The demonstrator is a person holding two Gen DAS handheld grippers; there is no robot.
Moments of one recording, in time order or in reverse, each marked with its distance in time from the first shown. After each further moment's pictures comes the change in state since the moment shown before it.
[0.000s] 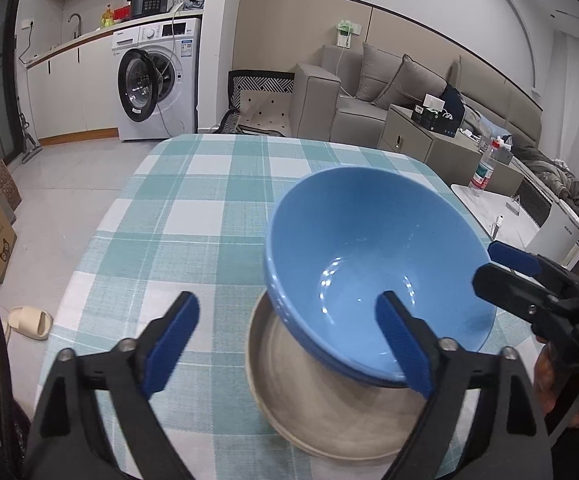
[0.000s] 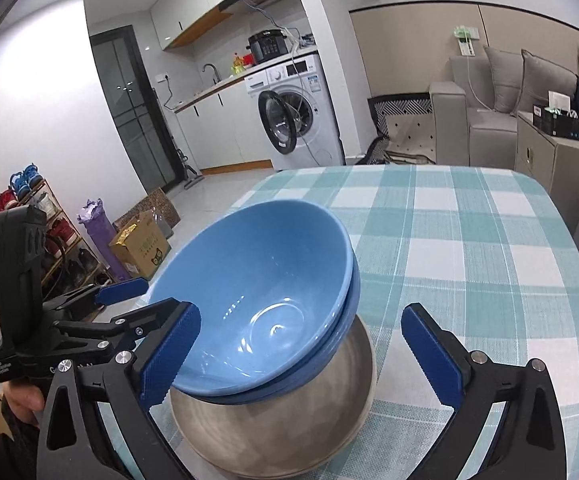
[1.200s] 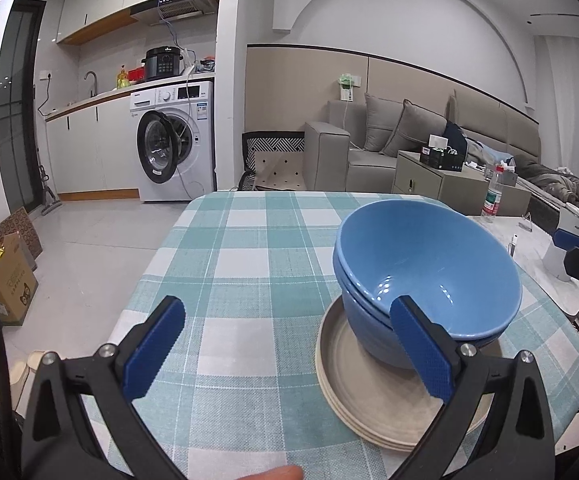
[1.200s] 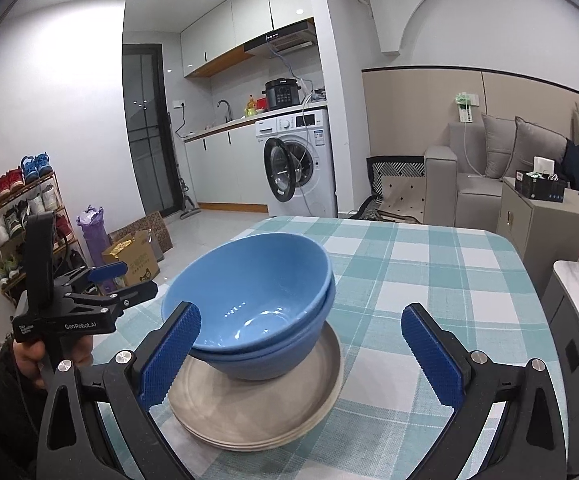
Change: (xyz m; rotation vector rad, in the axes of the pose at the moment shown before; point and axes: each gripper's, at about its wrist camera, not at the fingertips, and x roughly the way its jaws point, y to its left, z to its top) left arm -0.029 0.036 -0.028 0.073 -0.244 0.064; right arm -0.073 0.012 -0.033 -0.128 -0.205 -0.058
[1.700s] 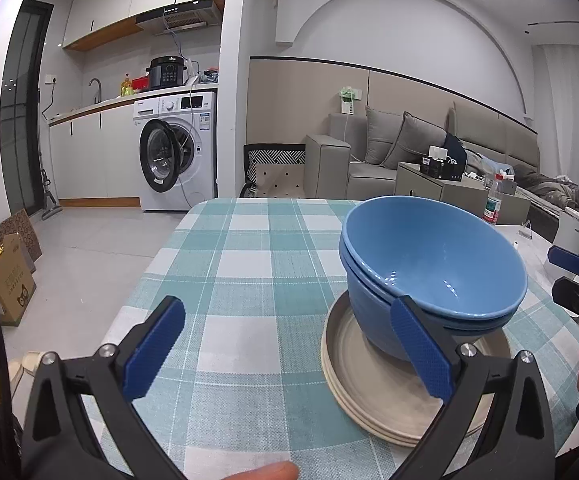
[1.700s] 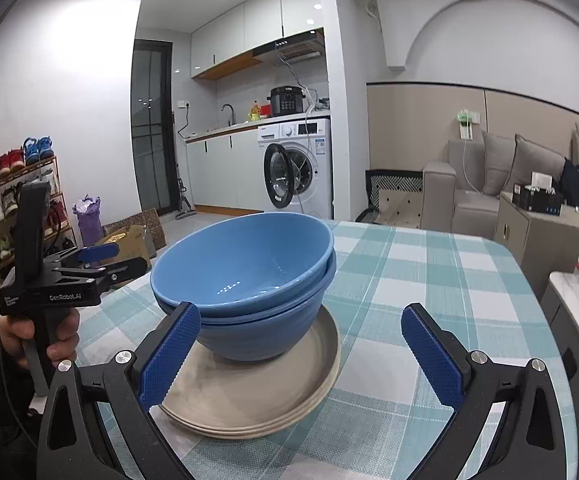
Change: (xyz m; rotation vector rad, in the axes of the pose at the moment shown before) left arm 0.001 0.004 -0.018 -0.013 -0.054 -0.002; right arm 0.005 0.010 -0.037 -0.071 -0.049 -0.018
